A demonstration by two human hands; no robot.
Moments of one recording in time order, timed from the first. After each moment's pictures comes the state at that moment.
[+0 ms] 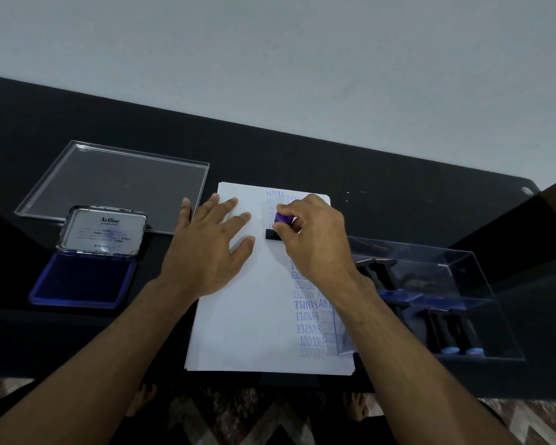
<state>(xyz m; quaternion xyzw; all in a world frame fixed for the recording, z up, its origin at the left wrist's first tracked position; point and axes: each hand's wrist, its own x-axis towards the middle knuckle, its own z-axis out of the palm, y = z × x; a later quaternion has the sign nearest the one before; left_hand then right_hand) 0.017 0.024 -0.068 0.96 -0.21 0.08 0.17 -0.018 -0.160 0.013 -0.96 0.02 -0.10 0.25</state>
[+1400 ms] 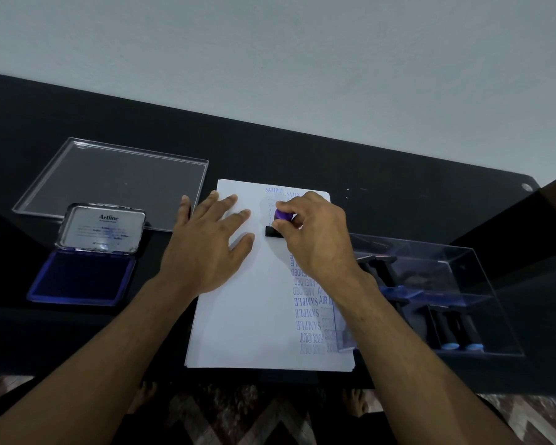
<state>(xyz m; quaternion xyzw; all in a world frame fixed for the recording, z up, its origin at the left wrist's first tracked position) 0.018 0.025 -0.070 0.96 -0.21 0.09 0.16 -0.019 -0.161 0.016 -0.96 0.02 -0.09 0.26</state>
